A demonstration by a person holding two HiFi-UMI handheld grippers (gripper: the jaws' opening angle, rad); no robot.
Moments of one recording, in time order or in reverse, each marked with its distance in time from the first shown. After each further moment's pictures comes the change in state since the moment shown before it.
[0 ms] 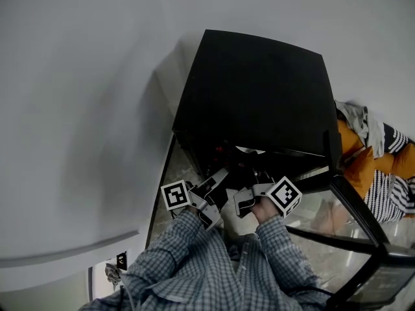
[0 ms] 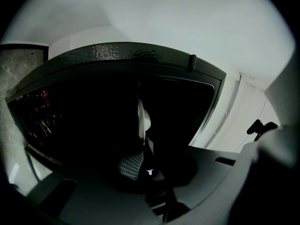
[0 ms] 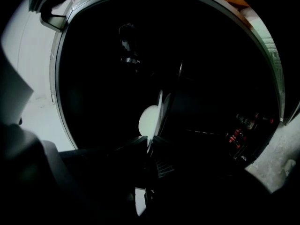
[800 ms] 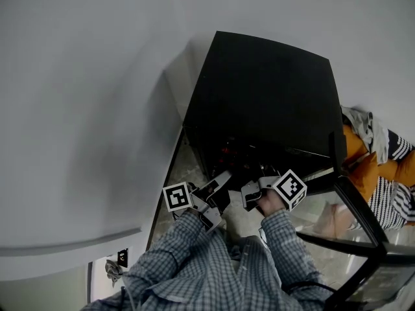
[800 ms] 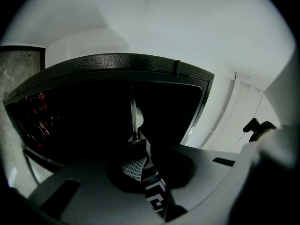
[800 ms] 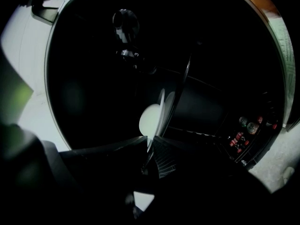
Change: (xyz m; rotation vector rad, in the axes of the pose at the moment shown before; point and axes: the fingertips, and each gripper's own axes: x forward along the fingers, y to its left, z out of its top) left arm -0.013 -0.014 -0.003 0.029 0.002 -0.036; right arm 0.017 0.001 0.006 -0.025 0.022 0.025
